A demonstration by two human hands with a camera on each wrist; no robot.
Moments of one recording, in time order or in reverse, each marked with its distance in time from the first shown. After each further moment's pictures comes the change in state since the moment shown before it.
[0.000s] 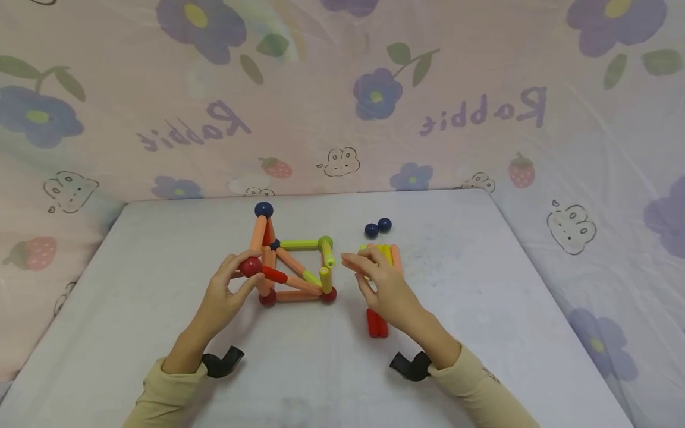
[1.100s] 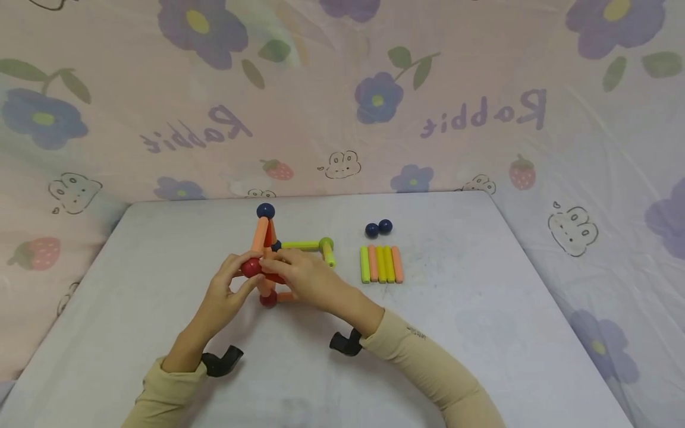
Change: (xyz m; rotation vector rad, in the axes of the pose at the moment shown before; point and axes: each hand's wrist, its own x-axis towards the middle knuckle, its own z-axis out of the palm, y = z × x) left_hand 0.000 -0.003 -0.002 0.004 -0.004 0.077; right_hand 0.074 -0.046 0.067 -0.183 -0.256 -0.307
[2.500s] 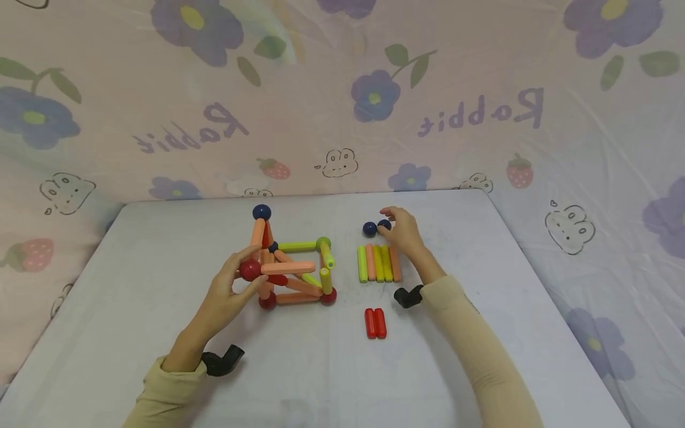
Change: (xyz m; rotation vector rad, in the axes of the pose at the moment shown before) left_hand 0.004 0.001 0.005 -0.045 -0.089 -0.075; right_hand -0.085 0.168 -0.018 0.276 0.068 0.821
